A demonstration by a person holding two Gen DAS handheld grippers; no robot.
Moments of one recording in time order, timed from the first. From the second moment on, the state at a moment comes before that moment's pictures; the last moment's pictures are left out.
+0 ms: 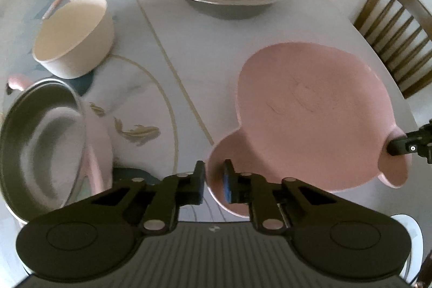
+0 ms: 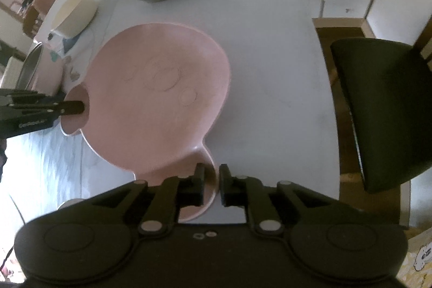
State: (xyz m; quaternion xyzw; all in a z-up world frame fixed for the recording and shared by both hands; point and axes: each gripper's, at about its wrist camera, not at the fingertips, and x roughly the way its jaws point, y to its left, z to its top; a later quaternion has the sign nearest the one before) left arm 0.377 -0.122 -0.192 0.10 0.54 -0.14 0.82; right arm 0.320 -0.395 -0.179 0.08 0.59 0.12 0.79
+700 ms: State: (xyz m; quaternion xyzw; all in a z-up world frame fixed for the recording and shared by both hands) left arm 0.313 -0.089 -0.159 0.06 0.53 -0.14 0.83; right arm 0.247 -0.381 -0.119 0.08 0.53 0.12 0.83
